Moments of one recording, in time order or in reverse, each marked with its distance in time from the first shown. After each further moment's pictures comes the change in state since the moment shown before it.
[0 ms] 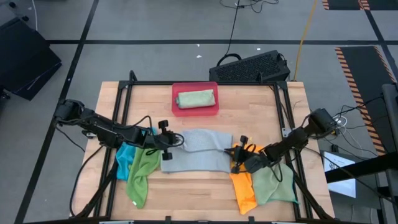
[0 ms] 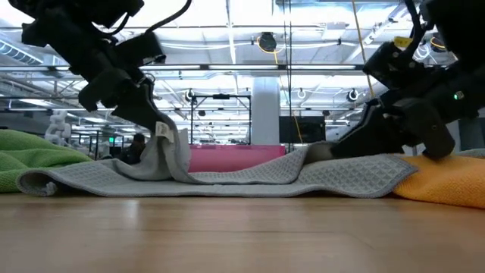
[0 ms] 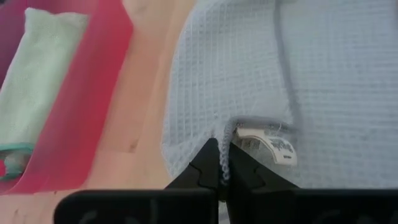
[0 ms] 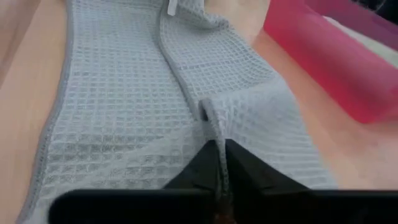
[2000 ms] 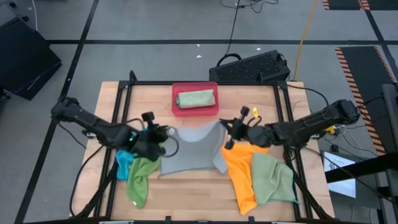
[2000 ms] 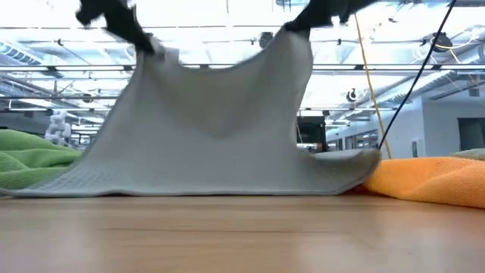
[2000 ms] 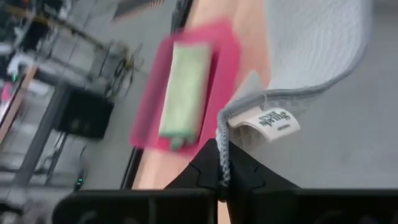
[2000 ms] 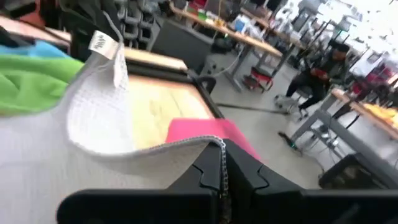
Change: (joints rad) left arm -0.162 -0.065 0.449 -0.827 -0.448 -0.178; right arm -0.261 -0.407 0.393 -0.454 -0.015 -0.462
